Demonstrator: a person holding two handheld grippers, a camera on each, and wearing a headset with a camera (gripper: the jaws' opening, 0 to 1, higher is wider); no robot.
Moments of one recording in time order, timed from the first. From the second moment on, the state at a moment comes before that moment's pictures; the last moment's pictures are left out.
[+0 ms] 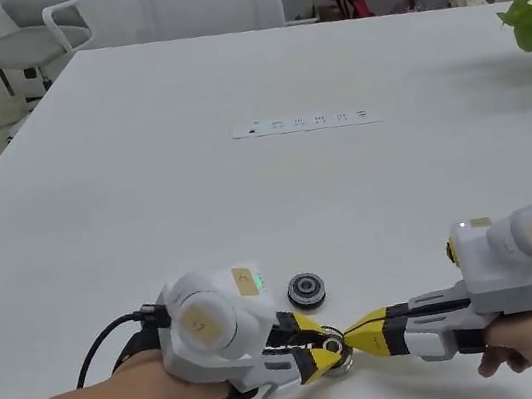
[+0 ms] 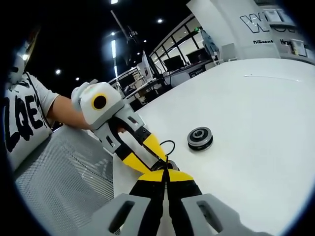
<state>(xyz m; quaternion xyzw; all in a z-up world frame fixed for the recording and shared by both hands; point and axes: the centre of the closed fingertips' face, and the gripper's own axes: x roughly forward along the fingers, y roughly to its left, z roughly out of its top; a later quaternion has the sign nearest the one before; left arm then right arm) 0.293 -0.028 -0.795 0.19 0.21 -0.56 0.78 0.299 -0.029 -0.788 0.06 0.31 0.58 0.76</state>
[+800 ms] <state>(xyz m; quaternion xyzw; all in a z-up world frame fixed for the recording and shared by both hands) 0.285 -0.012 -0.761 0.15 0.19 -0.57 0.79 0.298 -0.029 -0.782 0.07 0.30 0.58 0.75</state>
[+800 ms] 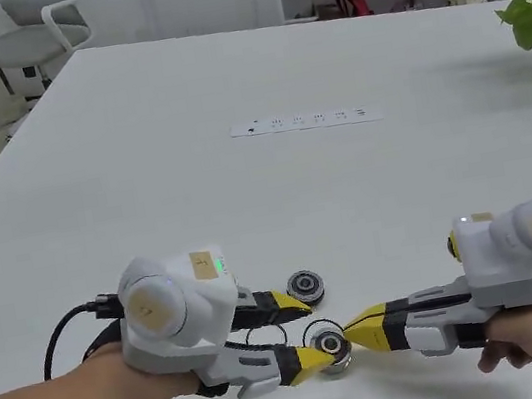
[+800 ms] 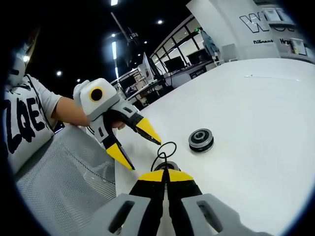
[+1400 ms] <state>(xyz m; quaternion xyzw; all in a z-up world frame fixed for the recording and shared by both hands) 0.277 0.017 -0.742 0.13 0.18 -0.56 0.80 0.293 -0.010 -0.761 0.08 0.29 0.60 0.74</state>
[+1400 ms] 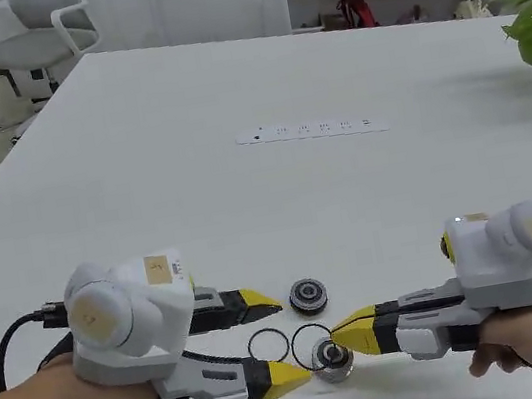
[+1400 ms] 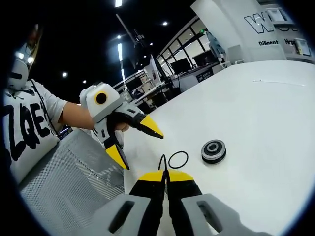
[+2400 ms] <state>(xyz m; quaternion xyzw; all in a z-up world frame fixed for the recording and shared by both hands) 0.278 0.072 -0.749 0.12 0.19 -0.50 0.84 0.317 0.036 -0.792 0.05 0.32 0.58 0.75</state>
